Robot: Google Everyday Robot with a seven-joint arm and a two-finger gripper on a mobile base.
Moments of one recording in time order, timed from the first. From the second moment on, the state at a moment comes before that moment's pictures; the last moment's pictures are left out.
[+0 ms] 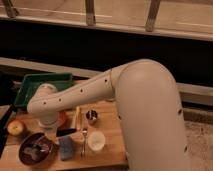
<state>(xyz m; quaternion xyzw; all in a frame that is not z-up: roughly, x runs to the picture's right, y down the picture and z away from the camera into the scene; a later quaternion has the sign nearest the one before) -0.245 0.203 0.716 -0.36 -0.08 -0.01 0.93</state>
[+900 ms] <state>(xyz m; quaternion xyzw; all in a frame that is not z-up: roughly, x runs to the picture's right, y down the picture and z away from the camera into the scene) -0.301 0.207 0.713 -0.36 -0.10 -0.07 0.92</state>
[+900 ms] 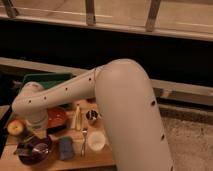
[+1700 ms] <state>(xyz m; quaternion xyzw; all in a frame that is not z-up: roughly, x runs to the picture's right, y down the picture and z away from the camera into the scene) -0.260 0.186 0.723 -0.35 -0.09 -0.04 0.93</state>
